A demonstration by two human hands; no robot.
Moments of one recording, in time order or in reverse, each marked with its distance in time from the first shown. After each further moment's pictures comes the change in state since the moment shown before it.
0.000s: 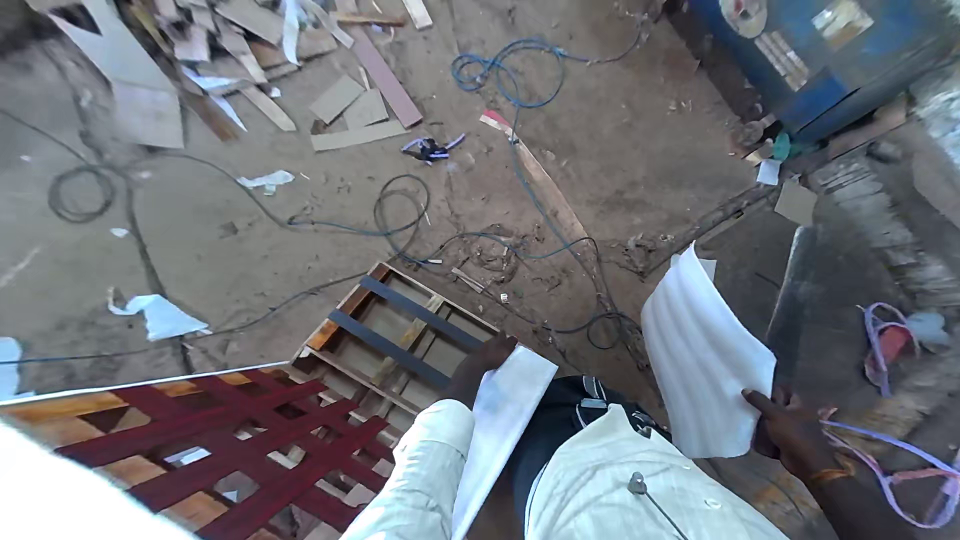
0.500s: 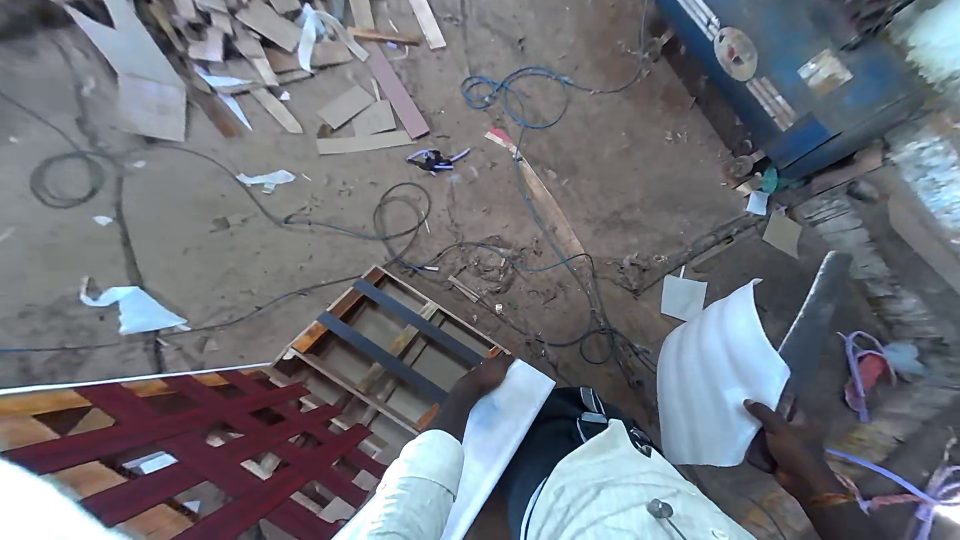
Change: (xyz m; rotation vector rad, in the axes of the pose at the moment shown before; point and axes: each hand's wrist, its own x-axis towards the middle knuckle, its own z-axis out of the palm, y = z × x) left_hand -0.042 0.012 0.009 -0.182 -0.057 0.115; right_hand -0.012 -0.026 0.003 0.190 0.044 -0.034
